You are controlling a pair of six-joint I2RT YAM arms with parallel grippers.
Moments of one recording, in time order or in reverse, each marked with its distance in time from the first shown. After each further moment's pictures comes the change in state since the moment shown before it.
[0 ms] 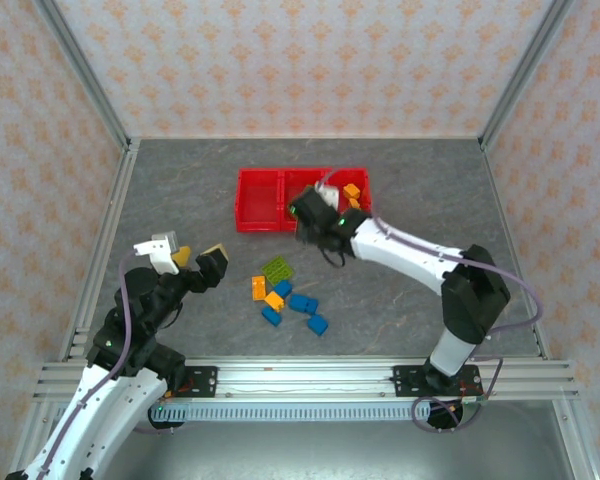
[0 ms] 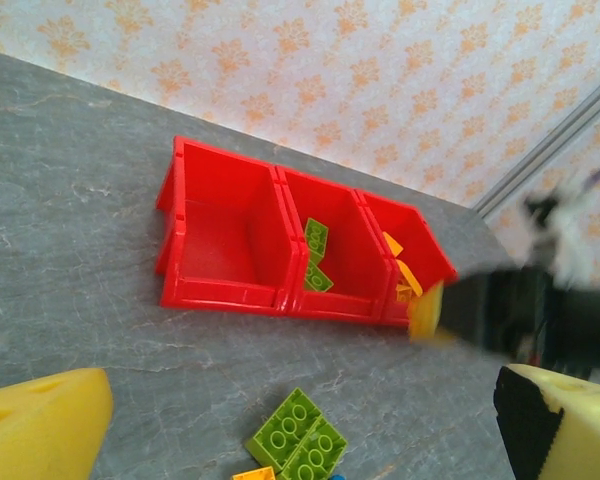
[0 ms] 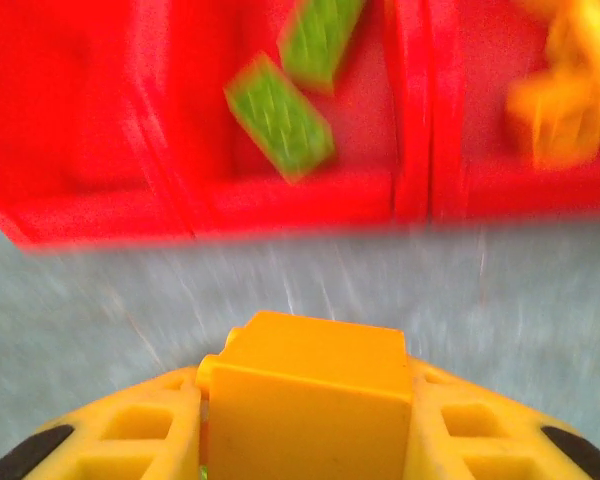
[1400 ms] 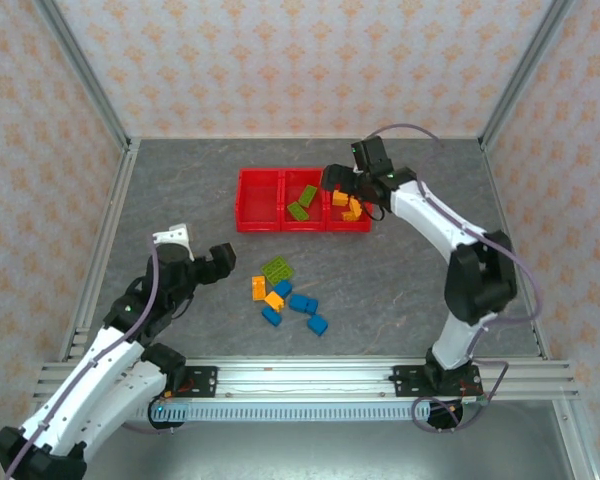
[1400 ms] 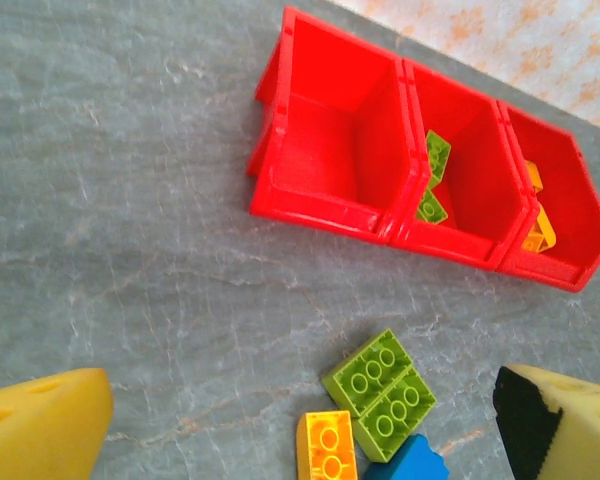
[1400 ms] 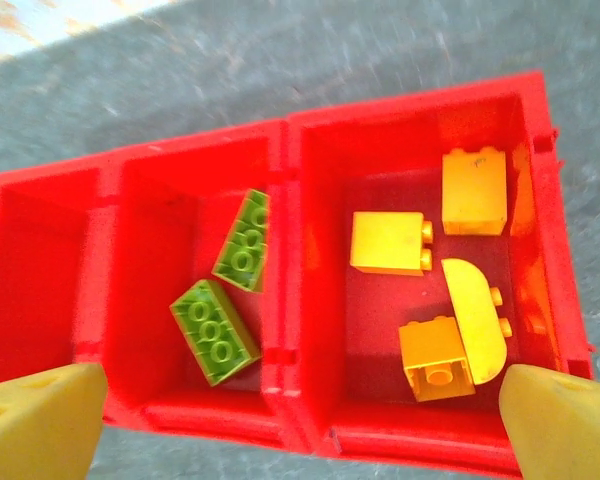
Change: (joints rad) left arm -0.078 0.313 0.088 -0.121 -0.156 -0.127; right arm -0.363 0.015 0.053 0.098 -0.316 -0.259
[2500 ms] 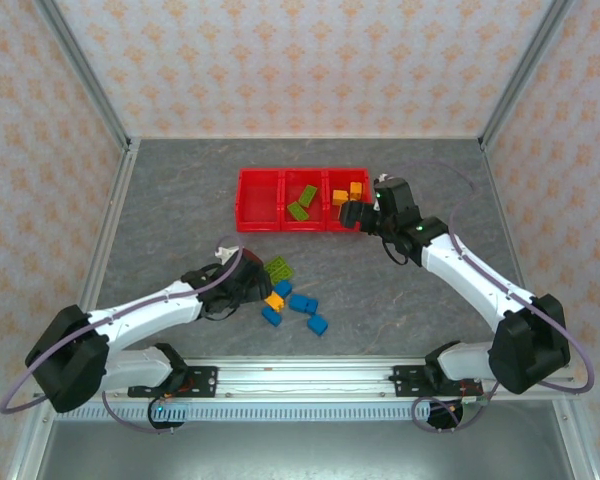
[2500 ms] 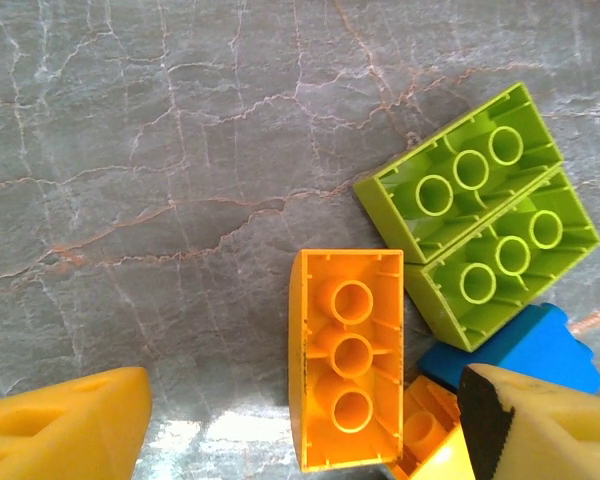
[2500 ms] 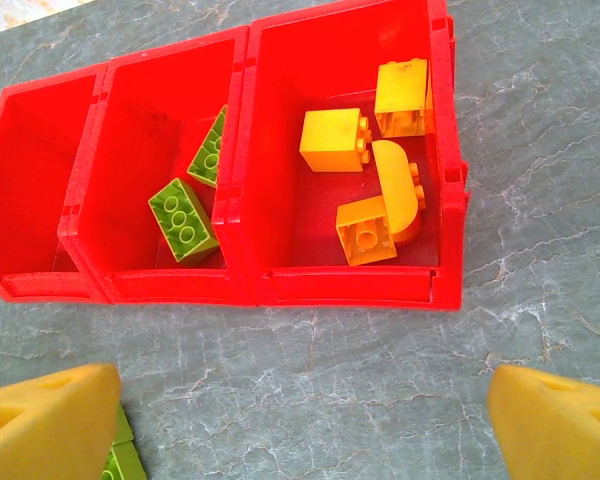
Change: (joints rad) left arm -0.283 0.563 0.001 0.074 -0.043 -0.237; right arm 0.022 -0.389 -0.442 0.095 0.035 -0.019
